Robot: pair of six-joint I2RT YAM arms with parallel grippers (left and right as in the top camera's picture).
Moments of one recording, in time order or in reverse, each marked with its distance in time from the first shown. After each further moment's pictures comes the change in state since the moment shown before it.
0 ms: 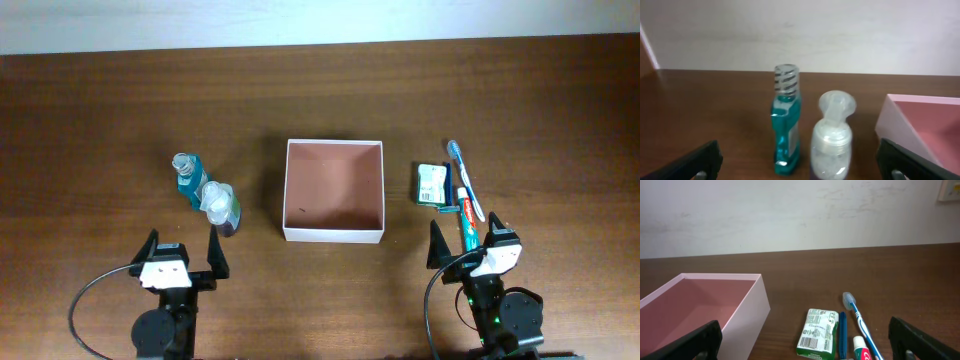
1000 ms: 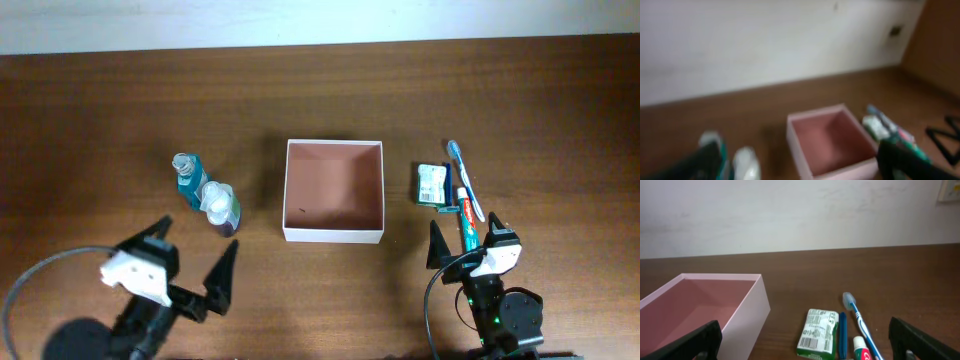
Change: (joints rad) left arm 0.000 0.389 0.878 -0.630 0.402 0.030; right arm 0.000 -0.001 0.000 0.000 0.000 -0.001
